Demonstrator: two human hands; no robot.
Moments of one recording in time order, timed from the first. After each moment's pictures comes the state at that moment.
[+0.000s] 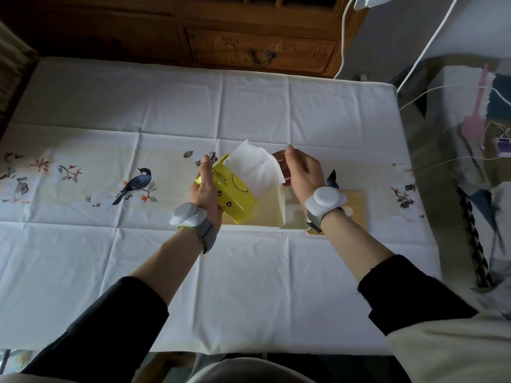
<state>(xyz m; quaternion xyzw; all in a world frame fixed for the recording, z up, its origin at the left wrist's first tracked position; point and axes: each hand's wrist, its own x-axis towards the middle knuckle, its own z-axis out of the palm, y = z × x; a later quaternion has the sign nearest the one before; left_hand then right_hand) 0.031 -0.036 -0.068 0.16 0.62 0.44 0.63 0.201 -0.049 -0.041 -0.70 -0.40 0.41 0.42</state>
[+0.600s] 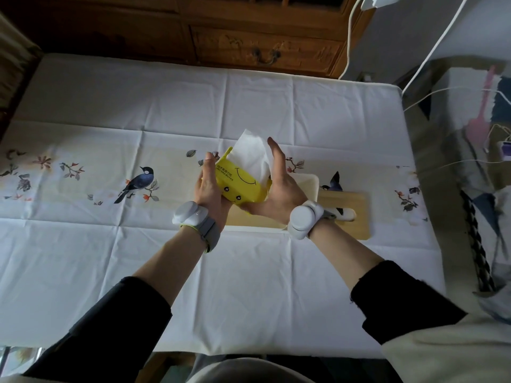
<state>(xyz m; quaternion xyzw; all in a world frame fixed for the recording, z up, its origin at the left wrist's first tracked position) 0.032 -0.032 -0.059 0.13 0.54 0.47 0.69 0.173 -0.060 -0.061 -0.63 -0.60 0.40 0.30</state>
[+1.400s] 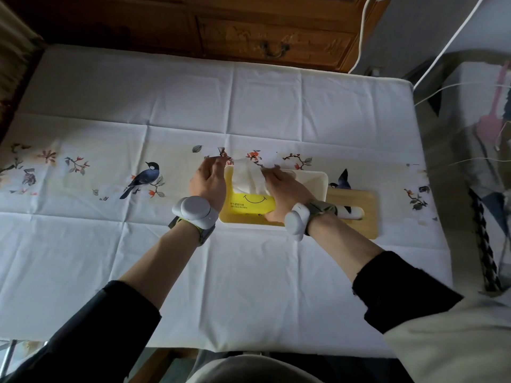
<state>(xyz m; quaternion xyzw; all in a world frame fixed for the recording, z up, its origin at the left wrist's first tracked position) 0.011 -0.022 -0.053 0.39 0.68 0.34 0.52 0.178 -0.049 -0.082 -0.60 -0.75 0.28 -0.02</state>
